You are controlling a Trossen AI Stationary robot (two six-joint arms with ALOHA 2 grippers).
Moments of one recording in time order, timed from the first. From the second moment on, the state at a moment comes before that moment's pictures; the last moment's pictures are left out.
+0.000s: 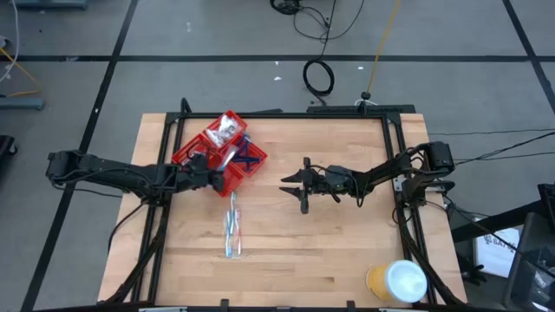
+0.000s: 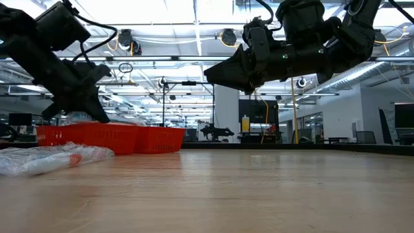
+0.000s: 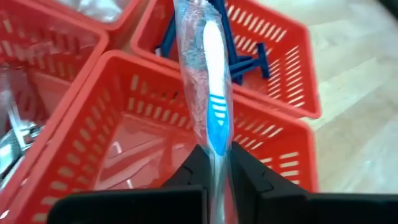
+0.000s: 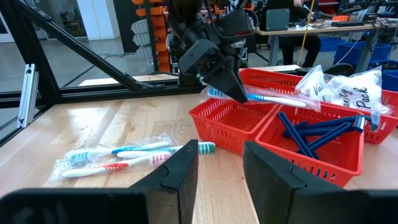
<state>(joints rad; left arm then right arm) 0.02 0.86 0.27 -0.19 -0.46 -0.95 0.00 1.72 0.62 1.02 0.05 0.07</state>
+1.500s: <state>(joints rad) -0.43 1.51 0.27 0.37 -1.55 -1.66 0.00 1.72 0.62 1.00 0.05 0.07</state>
